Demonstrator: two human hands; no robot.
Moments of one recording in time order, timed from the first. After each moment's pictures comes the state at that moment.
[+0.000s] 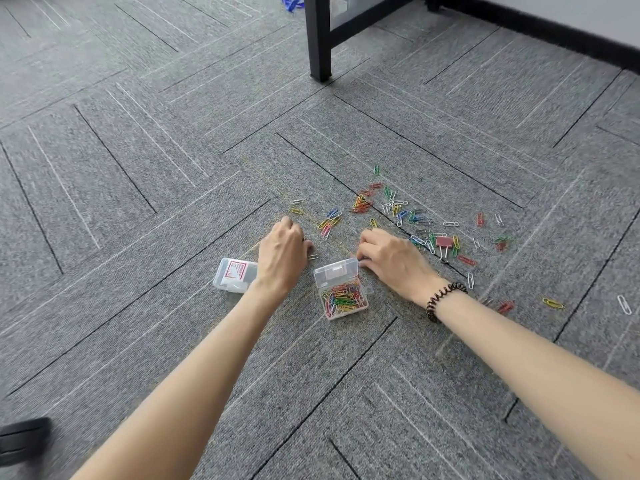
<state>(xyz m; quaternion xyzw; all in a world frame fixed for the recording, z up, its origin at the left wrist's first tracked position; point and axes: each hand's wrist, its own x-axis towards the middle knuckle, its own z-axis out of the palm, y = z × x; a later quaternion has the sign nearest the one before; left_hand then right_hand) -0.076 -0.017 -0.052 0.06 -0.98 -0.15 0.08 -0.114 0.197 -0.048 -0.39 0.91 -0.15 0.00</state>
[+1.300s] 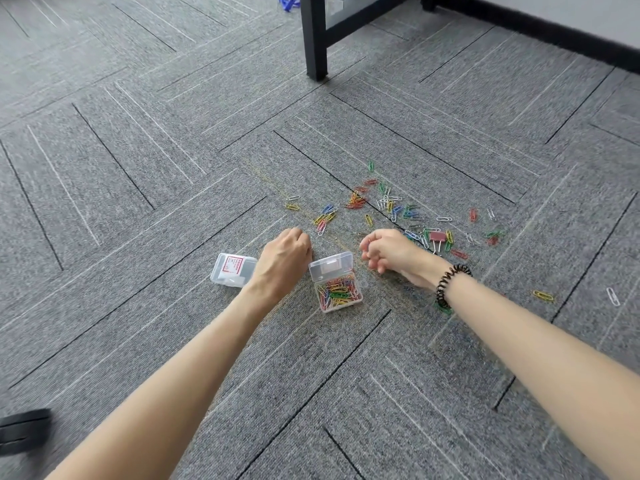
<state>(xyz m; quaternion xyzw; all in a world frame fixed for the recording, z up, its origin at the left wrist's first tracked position) -0.057 -0.011 -0.045 -0.06 -0.99 -0.14 0.06 -0.113 0.198 -0.012 -0.01 0.77 -0.52 0.37</state>
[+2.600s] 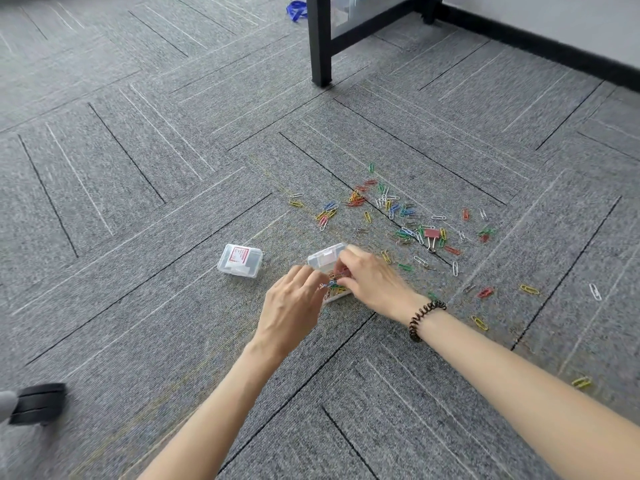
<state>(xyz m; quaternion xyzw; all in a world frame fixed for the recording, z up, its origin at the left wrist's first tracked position) 0.035 0.023 -0.040 -0.08 -0.97 -0.17 0.14 -0.049 0.181 -0.024 -0.33 0.91 -0.21 0.13</state>
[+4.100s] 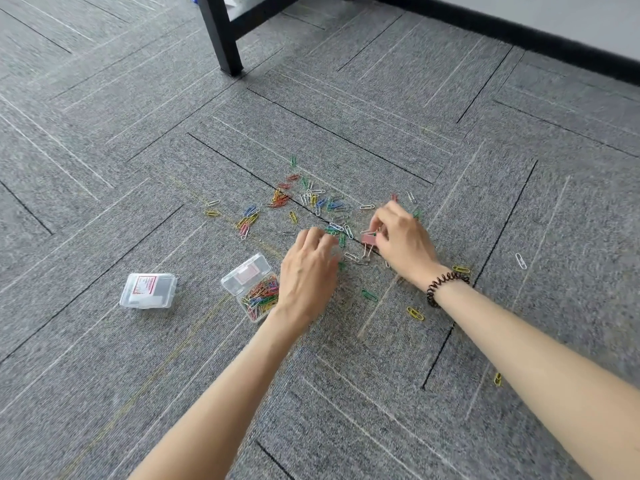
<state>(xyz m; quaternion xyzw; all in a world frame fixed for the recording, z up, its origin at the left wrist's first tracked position) -0.061 0.145 -0.057 -0.08 -0.97 -0.20 0.10 -0.118 0.323 -0.043 -0.12 0.96 -0.24 -0.02</state>
